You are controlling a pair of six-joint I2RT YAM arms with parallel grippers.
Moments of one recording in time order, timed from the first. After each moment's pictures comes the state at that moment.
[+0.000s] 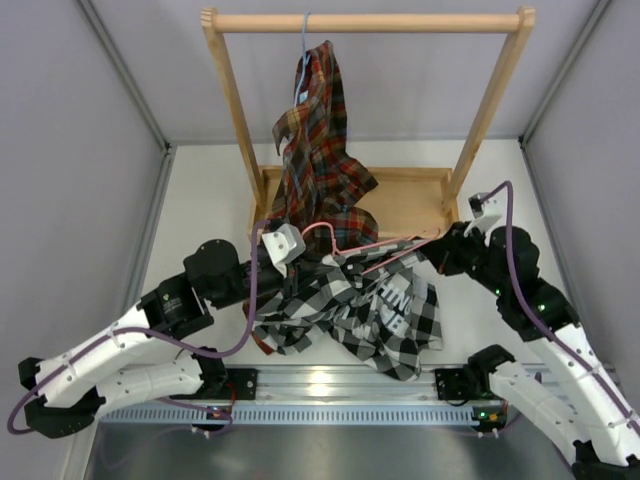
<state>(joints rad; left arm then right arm) -1.05 0.81 1.03 -0.29 0.11 0.00 0.46 0.62 0.79 -0.51 -0.09 0.44</state>
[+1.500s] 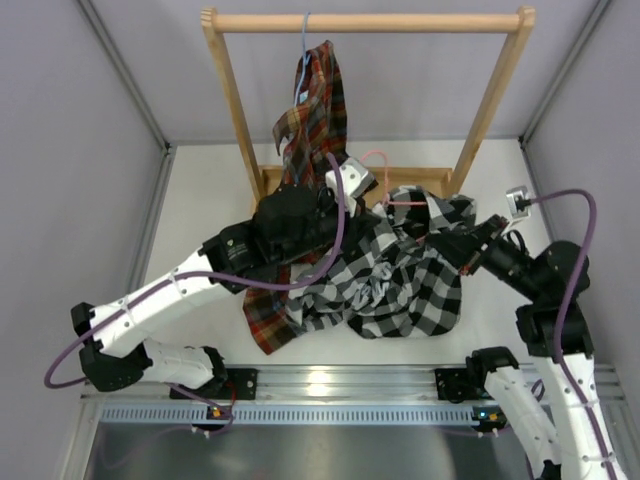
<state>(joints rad) -1.08 1.25 1.43 -0.37 -0.12 -0.13 0.14 0.54 0.82 -0.23 -0.70 0.62</state>
